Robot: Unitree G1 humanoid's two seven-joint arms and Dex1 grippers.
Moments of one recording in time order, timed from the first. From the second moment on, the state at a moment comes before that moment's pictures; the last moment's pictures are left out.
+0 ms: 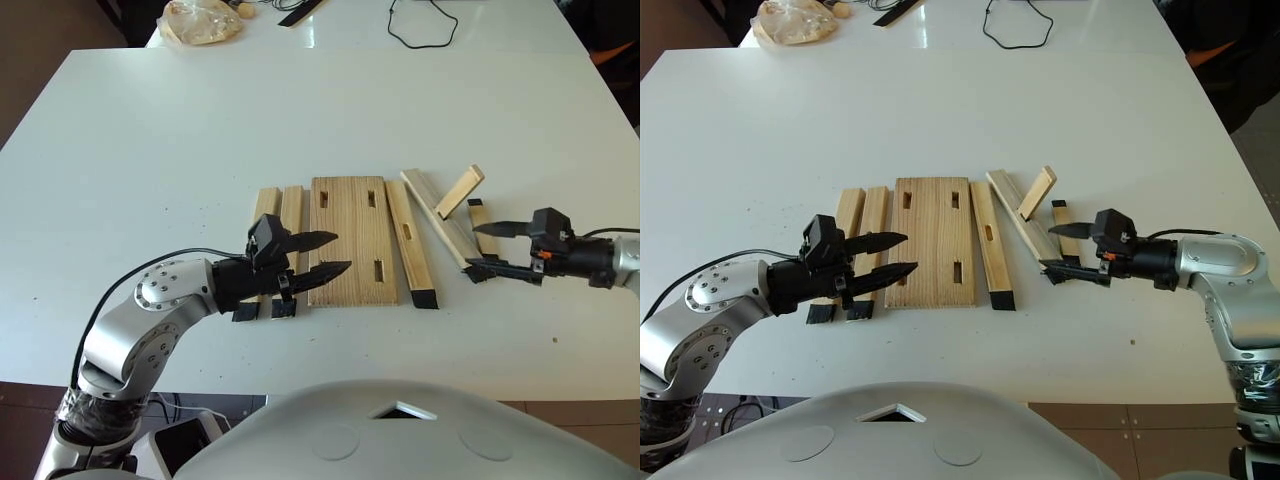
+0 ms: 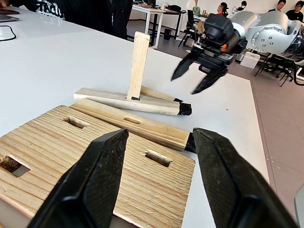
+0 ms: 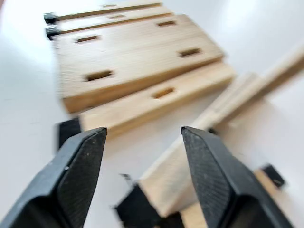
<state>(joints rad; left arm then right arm) 0.18 0.64 -0.05 -0.68 -0.71 0.59 -0.76 0.14 -0.90 -0.10 -0.20 0.40 0.27 1.10</state>
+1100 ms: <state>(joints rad) 0.18 0.63 -0.06 -0.70 -0.72 0.59 -0.75 0.24 -0.58 0.03 -0.22 0.16 0.32 0.57</state>
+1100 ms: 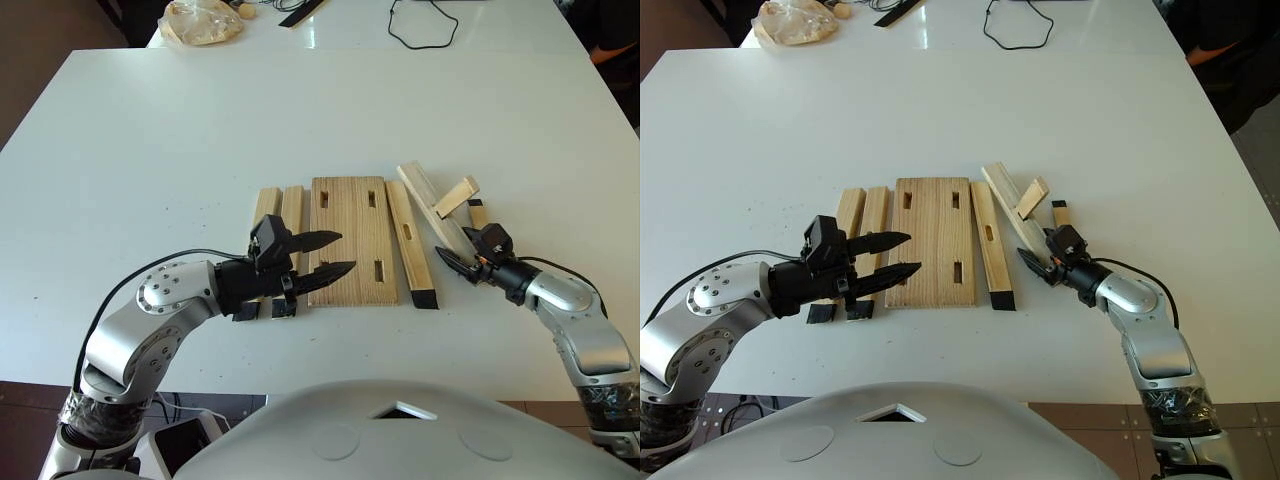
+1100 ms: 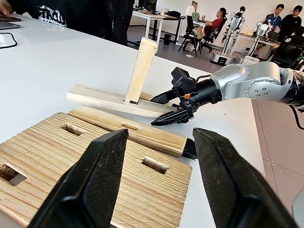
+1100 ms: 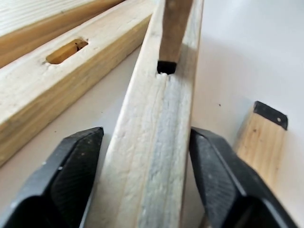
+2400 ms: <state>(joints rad) -0.22 0.54 0.08 -0.59 -1.31 0.82 -0.68 -0.15 -0.74 -0.10 -0.46 1.08 0.82 1.12</state>
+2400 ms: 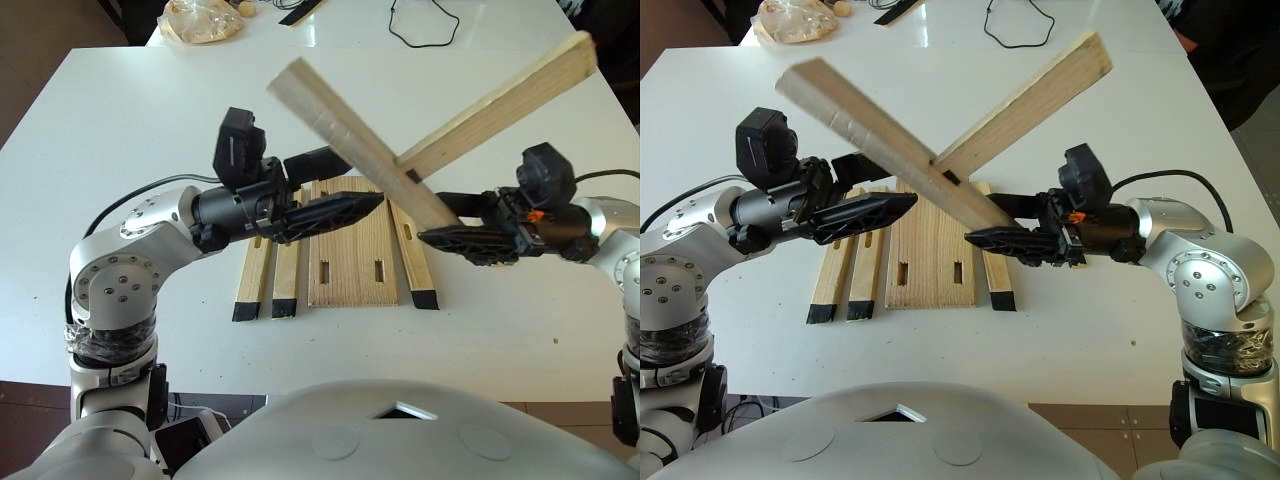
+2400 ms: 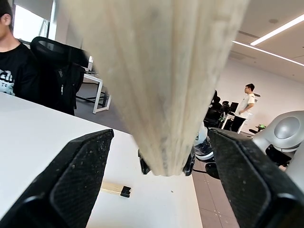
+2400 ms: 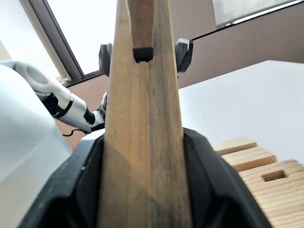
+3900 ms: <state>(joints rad) -0.14 0.78 0.11 -0.52 -0.99 0.73 -1.00 -0.11 -0.79 -0.10 -0.13 0.79 0.64 1.26</state>
